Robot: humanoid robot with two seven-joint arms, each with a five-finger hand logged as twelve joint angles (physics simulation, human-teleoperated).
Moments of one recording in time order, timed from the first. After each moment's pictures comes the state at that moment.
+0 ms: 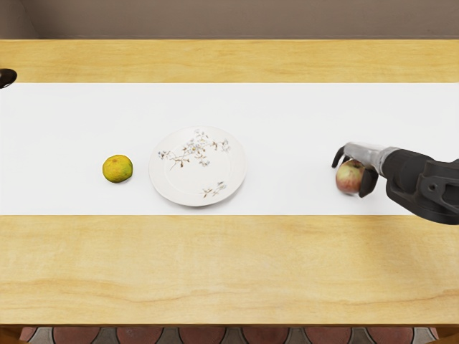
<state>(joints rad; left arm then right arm) -0.05 0.00 0.22 -0.16 0.09 -0.06 0.07 0.99 -0.70 0.17 1.47 -1.25 0.06 -0.61</state>
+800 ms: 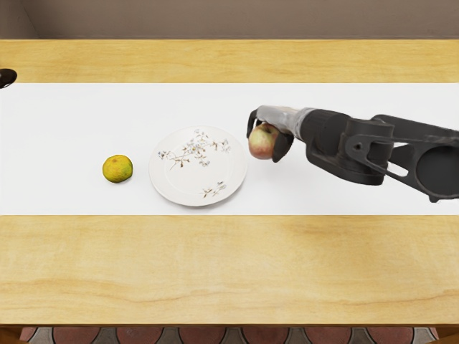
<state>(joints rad) -0.05 0.00 0.22 -0.16 0.09 -0.06 0.07 1.21 -0.41 0.18 1.42 -1.14 0.07 -0.61</state>
